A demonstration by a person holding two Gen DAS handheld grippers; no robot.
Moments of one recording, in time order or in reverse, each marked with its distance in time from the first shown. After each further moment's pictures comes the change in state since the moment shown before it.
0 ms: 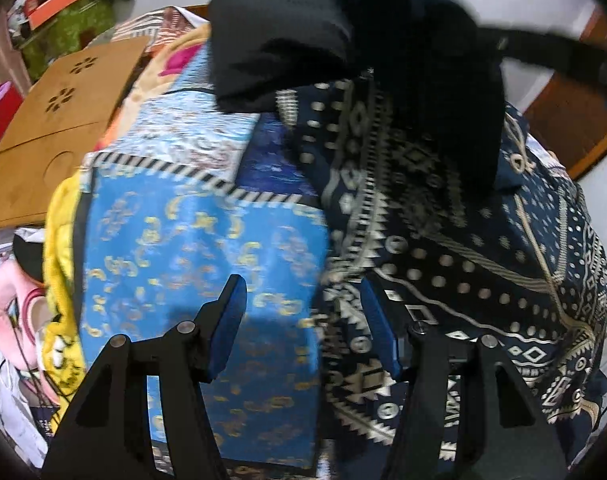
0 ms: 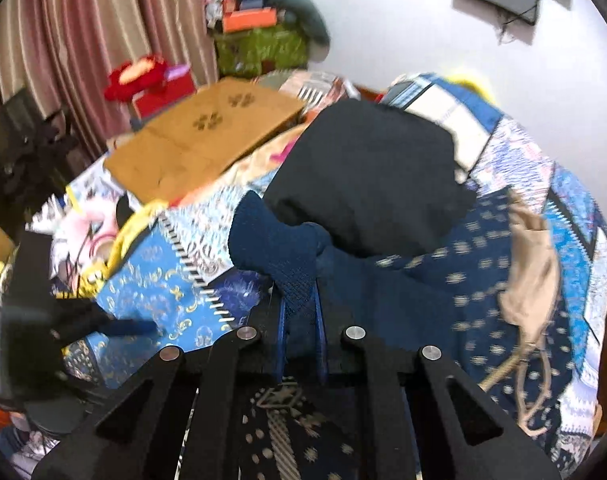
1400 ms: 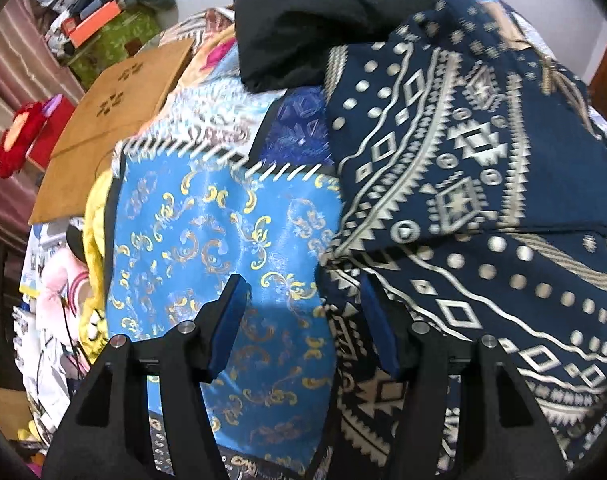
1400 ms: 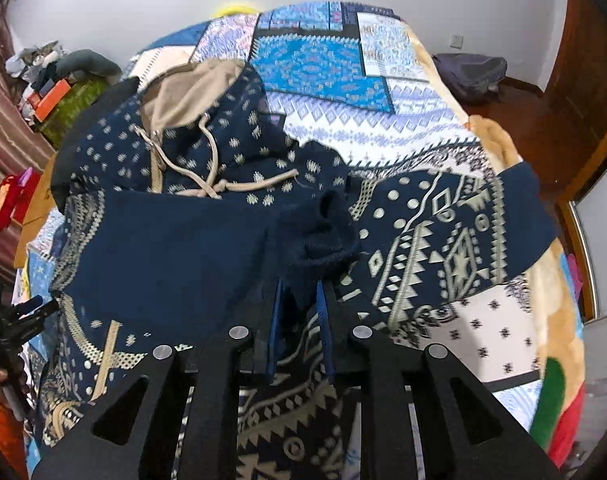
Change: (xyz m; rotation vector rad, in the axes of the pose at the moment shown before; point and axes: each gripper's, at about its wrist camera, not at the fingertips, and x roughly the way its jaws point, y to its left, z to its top) left arm 0.019 -0.033 -0.018 0.016 0.006 0.313; right arm -0.113 -0.195 -0.219 0.655 0.092 -0.244
